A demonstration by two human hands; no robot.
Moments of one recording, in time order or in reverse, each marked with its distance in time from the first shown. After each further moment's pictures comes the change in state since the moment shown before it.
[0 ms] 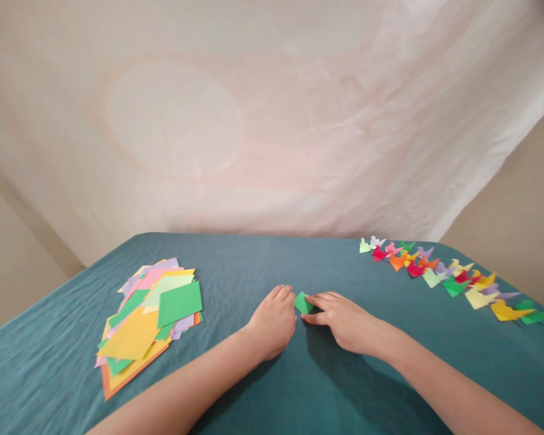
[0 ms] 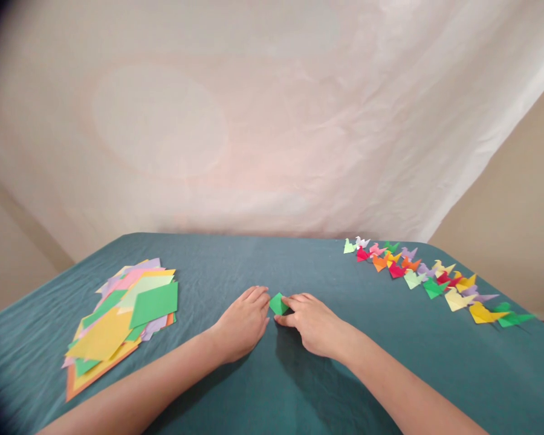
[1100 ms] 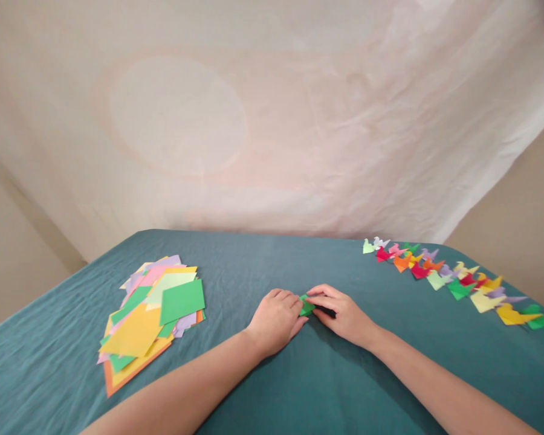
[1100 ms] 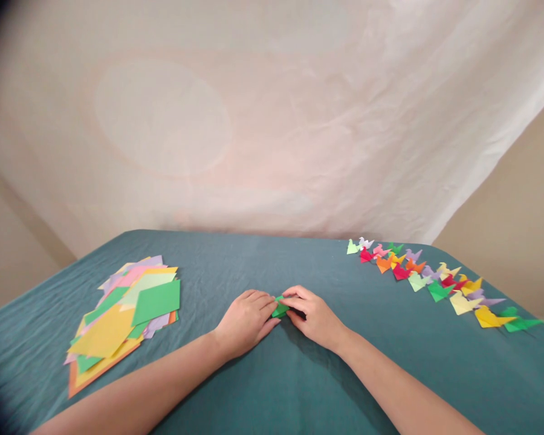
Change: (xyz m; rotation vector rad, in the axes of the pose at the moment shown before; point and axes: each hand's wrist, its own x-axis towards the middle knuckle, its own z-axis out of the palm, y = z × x) left_hand -0.001 -0.003 0.006 -0.294 0.073 -0.112; right_hand 0.012 0.018 0.035 0.375 0.455 -0.009
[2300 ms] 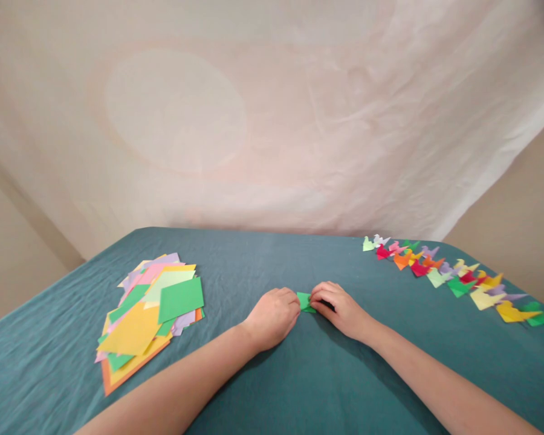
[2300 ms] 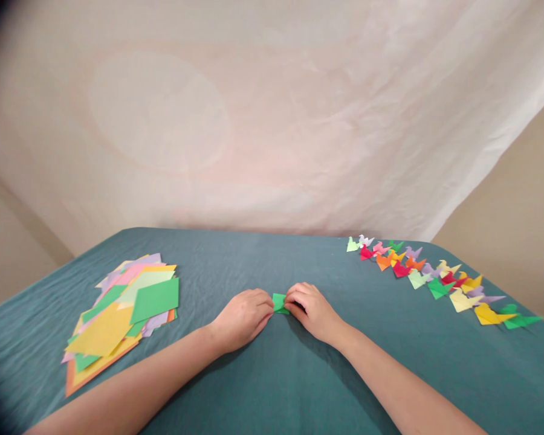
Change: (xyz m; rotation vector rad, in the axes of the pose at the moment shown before) left_hand 0.002 -0.009 -0.006 -0.078 -0.068 0.095; right_hand 0.004 0.004 -0.004 -0.087 -0.066 0.076
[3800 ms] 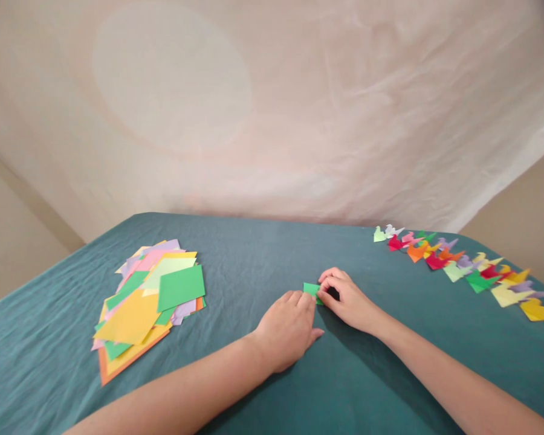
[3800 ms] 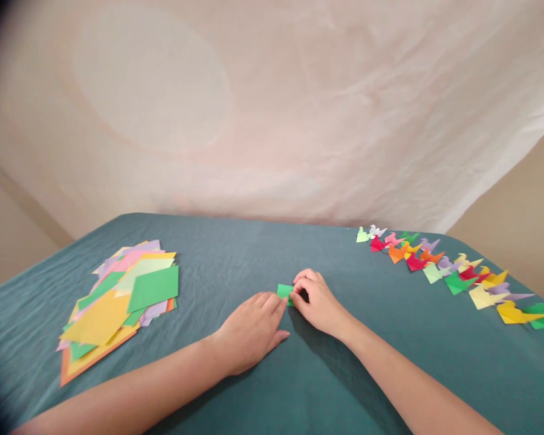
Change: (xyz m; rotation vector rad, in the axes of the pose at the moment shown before) left_hand -0.005 0.035 0.002 0.160 -0.109 -0.110; right_hand 0.005 -0.001 0.008 0.074 0.058 0.222
